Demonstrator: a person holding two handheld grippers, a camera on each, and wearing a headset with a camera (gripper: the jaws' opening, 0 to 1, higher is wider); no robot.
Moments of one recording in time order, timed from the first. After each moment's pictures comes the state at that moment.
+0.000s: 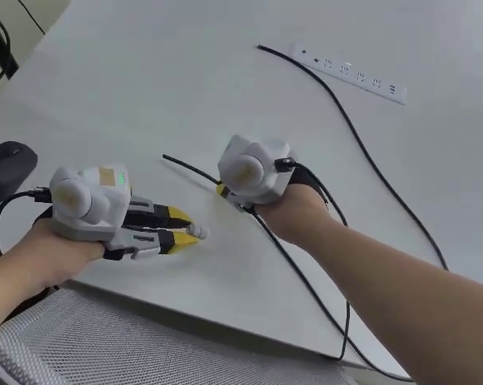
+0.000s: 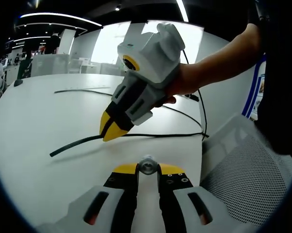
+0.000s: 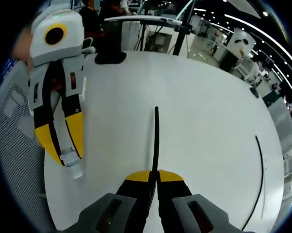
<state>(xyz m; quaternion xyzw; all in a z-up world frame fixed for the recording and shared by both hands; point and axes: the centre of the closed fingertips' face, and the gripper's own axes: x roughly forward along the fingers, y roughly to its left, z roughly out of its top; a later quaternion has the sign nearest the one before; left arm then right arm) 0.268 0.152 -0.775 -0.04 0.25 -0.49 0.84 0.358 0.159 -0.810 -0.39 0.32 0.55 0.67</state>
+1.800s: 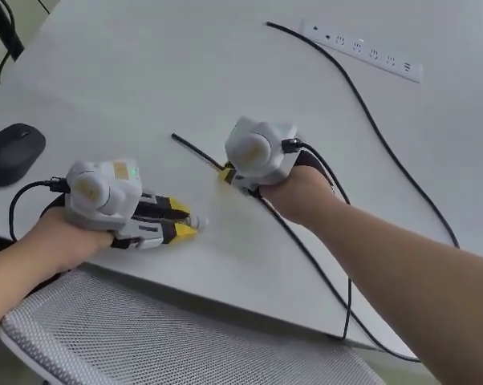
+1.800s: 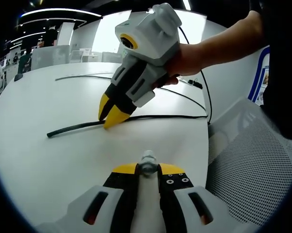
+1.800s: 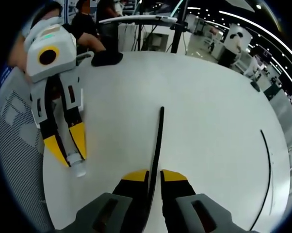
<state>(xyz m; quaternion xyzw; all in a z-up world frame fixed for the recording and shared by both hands) 0.258 0.160 -0.807 -0.01 0.29 -0.48 0.83 0.359 0.164 -0.823 -0.36 0.33 0.55 0.68</state>
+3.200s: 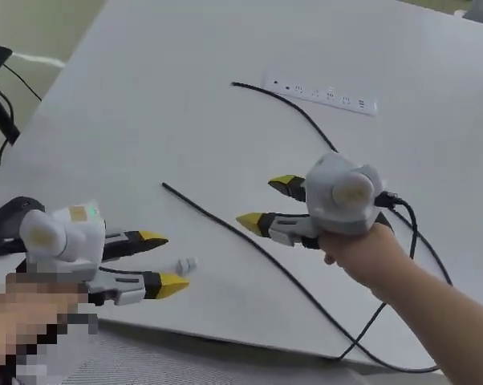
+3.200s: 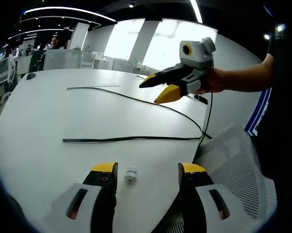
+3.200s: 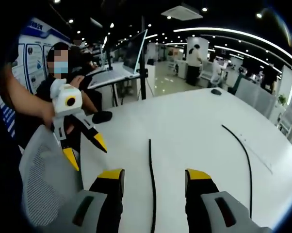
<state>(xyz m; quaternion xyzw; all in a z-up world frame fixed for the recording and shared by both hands) 0.239 0.171 -0.733 -0.06 0.28 -0.44 0.85 0.333 0.088 -0.684 -0.16 0.27 0.50 0.81</state>
